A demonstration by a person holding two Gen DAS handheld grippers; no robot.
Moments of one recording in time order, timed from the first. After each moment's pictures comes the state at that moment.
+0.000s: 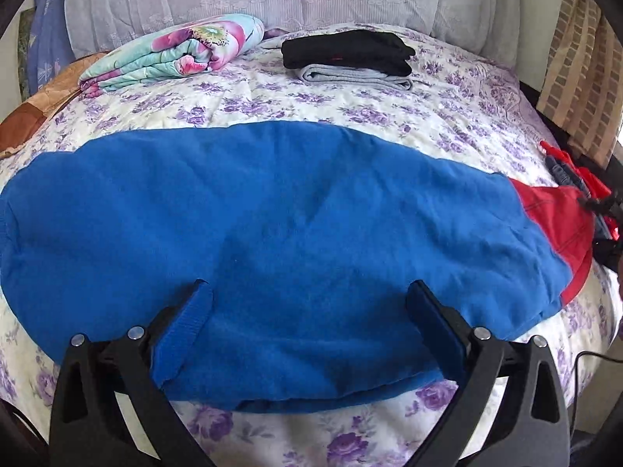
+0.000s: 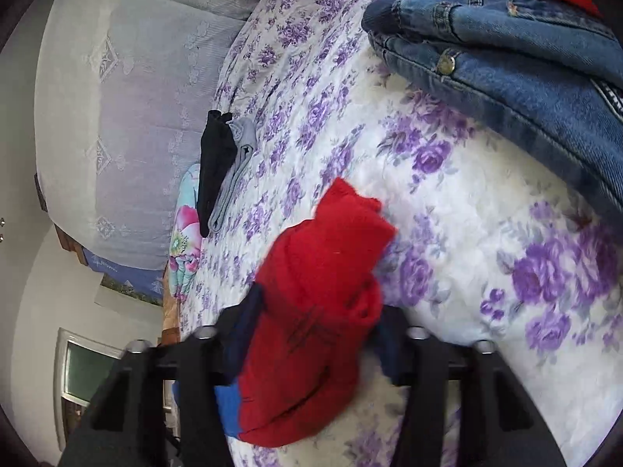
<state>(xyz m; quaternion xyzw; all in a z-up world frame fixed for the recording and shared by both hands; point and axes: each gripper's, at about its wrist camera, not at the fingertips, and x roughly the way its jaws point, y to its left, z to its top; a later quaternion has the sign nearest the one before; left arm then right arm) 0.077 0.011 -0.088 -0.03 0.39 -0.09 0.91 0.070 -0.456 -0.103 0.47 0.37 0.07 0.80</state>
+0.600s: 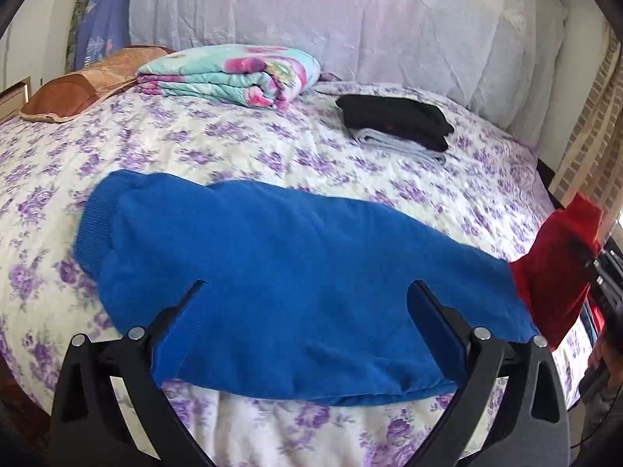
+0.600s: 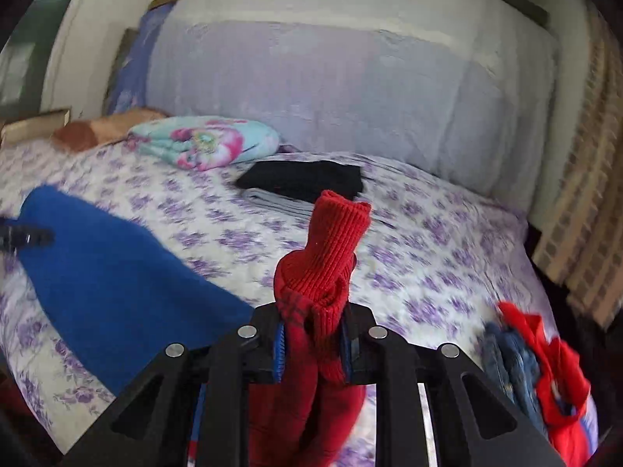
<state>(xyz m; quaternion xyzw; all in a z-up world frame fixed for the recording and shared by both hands) 0.053 0.093 -0.043 -0.12 0.33 -0.03 0.93 0.048 -0.198 -0.001 -0.19 0.21 0.07 0.96</state>
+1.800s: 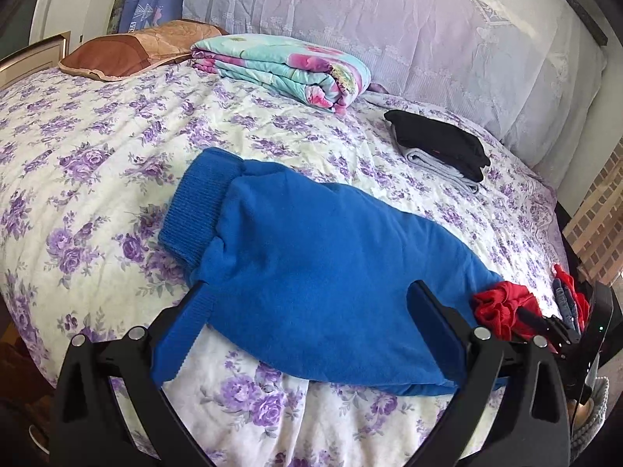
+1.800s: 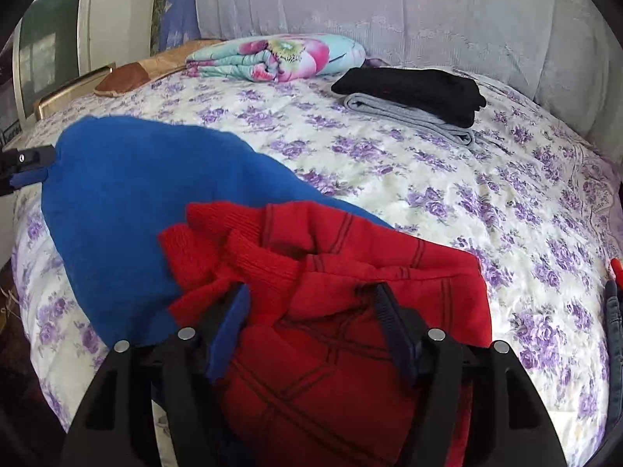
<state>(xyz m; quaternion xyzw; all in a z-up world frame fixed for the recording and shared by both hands) 0.040 0.160 -0.048 -0.19 0.34 0.01 0.92 0.098 -0.152 -0.066 -0.11 0.37 0.17 0.90</state>
